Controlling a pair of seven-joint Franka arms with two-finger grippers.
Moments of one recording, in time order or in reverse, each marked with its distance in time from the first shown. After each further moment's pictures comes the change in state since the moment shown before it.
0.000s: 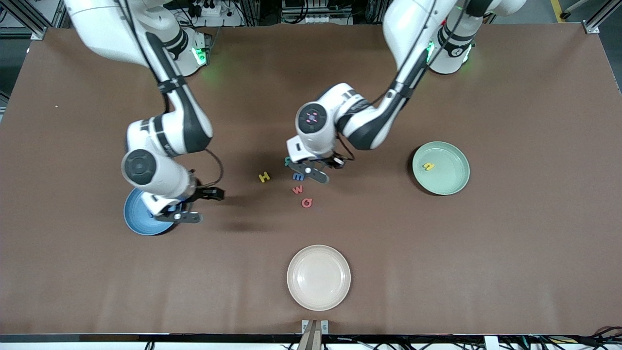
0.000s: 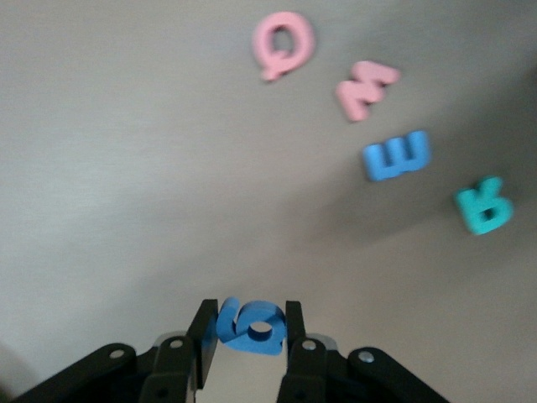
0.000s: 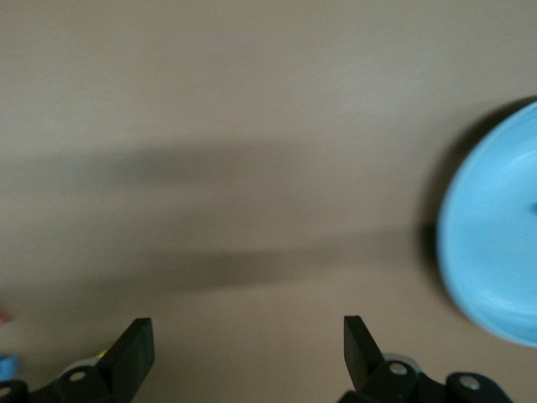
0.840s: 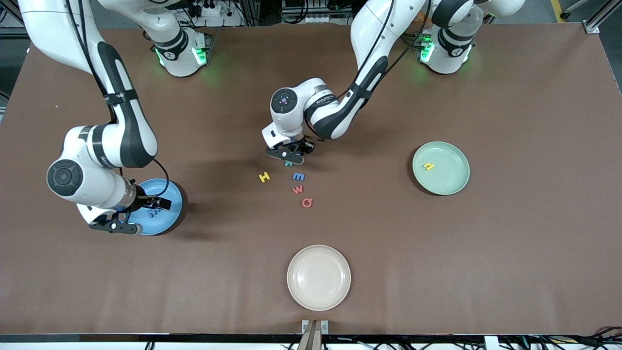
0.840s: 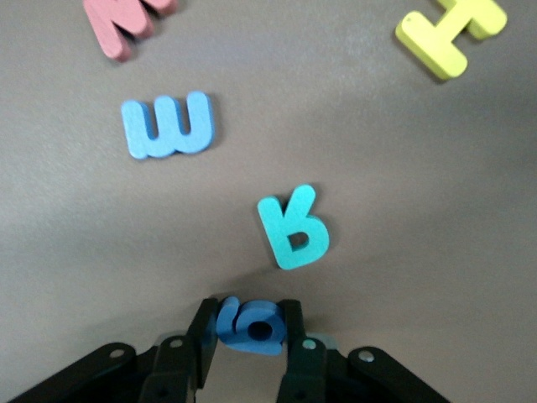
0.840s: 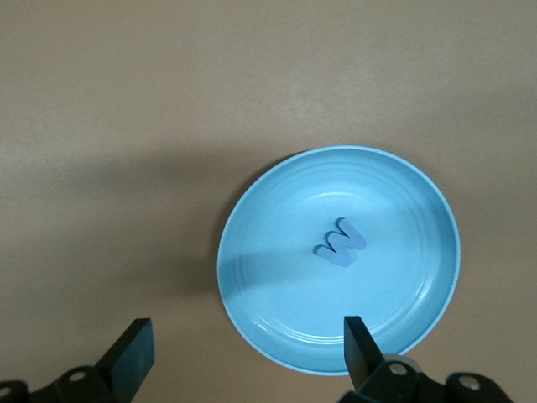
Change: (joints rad) left arm -0.191 0.179 -0.018 0.057 -0.001 0.235 -0.399; right arm -0.246 -0.026 -0.013 0.000 -0.107 -0.035 -0.130
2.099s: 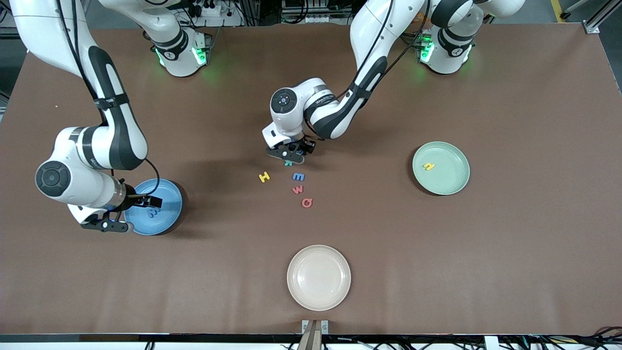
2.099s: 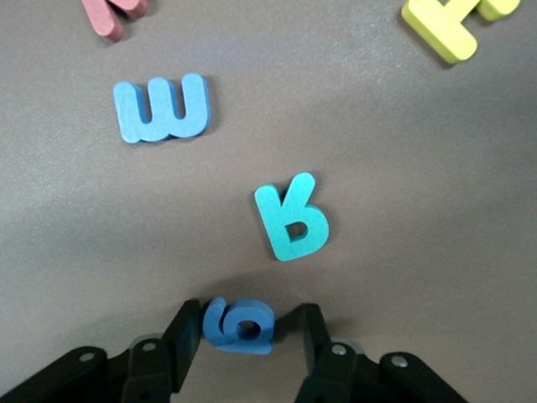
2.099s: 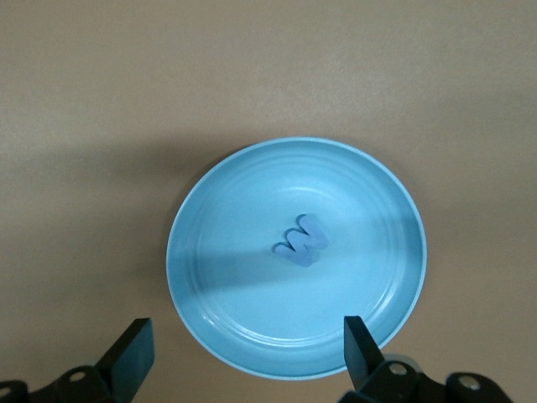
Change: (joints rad) left arm -0.012 0.008 -0.002 -0.005 -0.001 -0.002 -0.041; right arm -0.056 0.001 -0.002 -0.035 -0.001 0.011 -0.098
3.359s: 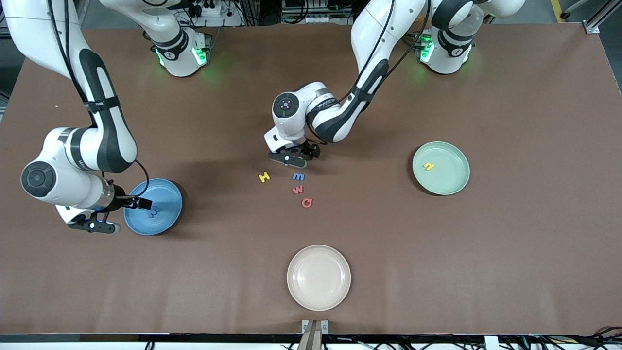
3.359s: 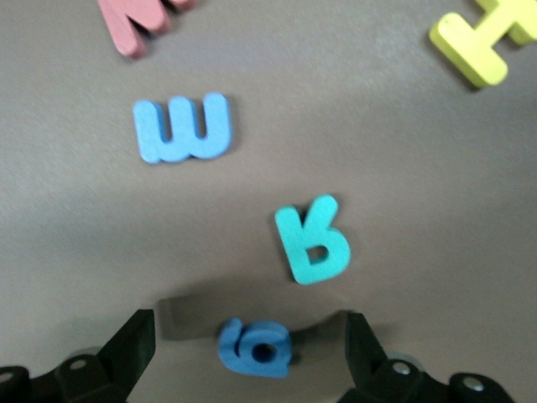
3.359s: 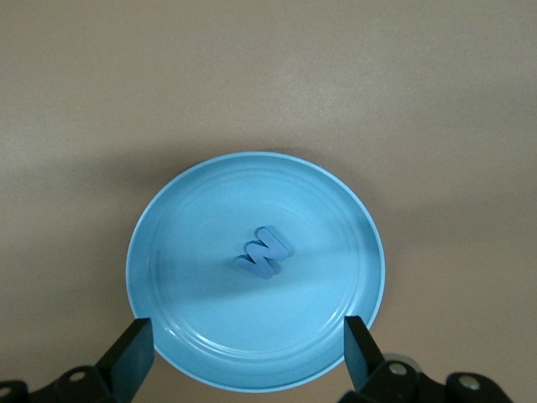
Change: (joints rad) left arm 0.001 0.012 0.009 0.010 0.000 0.001 -0.011; right arm -0.039 0.000 -0.012 0.000 0.000 0.022 -0.014
